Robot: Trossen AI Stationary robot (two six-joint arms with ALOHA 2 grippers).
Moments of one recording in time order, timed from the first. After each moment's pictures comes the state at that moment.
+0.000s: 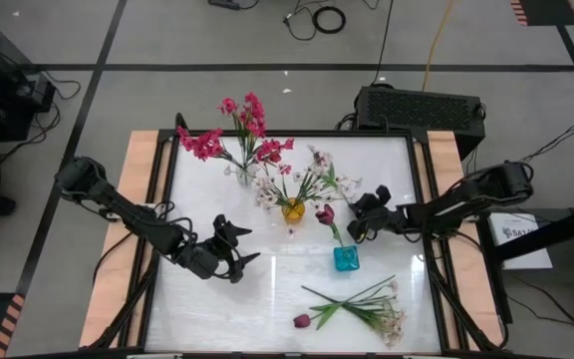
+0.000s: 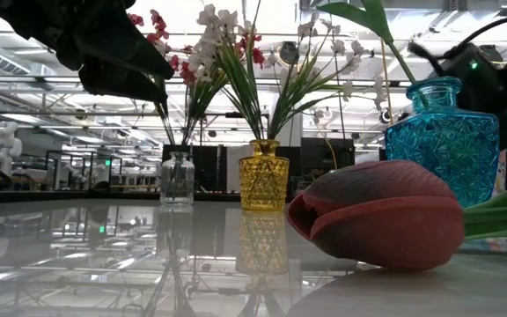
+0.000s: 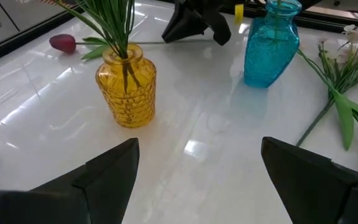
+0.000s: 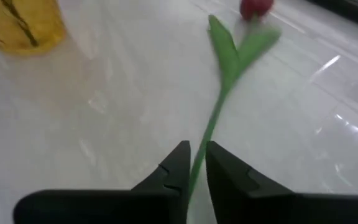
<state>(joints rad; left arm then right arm) -0.55 1.34 0.64 0.05 -0.74 -0.57 0.08 1.38 0.16 0.47 0.63 0.49</state>
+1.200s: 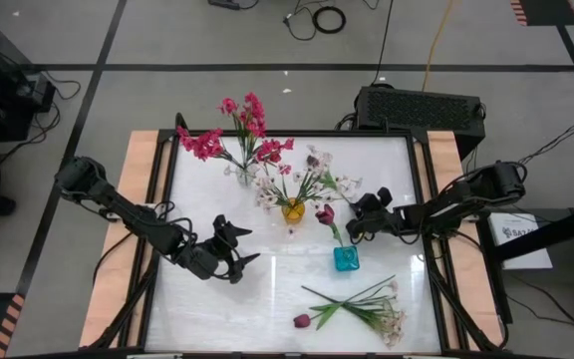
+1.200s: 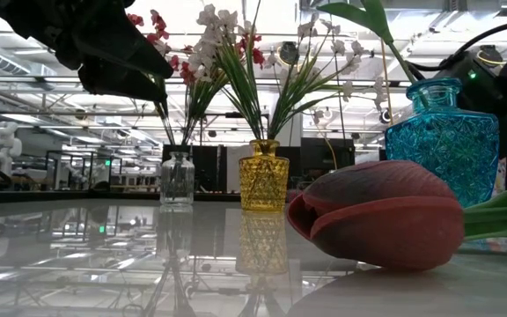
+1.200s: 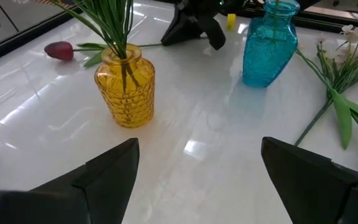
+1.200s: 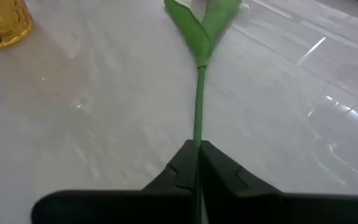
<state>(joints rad) -0.56 1.34 0.64 0.05 -0.74 -0.57 0.08 1.47 0.17 0.44 0.68 0.63</state>
